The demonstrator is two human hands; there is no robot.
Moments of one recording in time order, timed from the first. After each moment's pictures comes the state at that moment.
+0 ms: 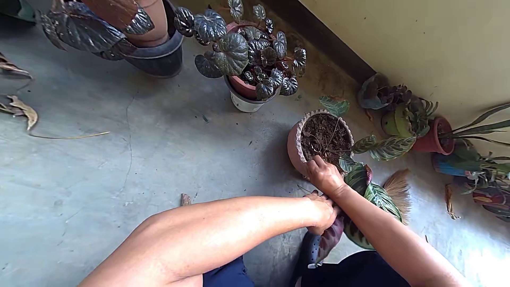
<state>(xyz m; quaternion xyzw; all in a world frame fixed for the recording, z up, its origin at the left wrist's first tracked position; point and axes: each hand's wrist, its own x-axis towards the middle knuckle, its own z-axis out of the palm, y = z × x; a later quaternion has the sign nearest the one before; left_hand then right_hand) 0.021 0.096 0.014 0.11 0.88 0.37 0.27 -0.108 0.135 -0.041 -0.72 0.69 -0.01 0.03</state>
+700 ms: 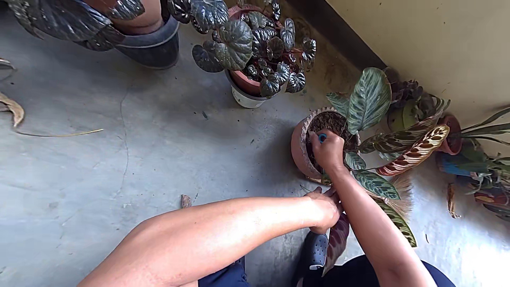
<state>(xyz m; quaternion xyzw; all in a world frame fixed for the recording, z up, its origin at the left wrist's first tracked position) 0.018 0.079 0.008 0.11 0.87 0.41 0.24 -0.106 0.061 -0.025 -0.46 0.87 -0.17 0.09</state>
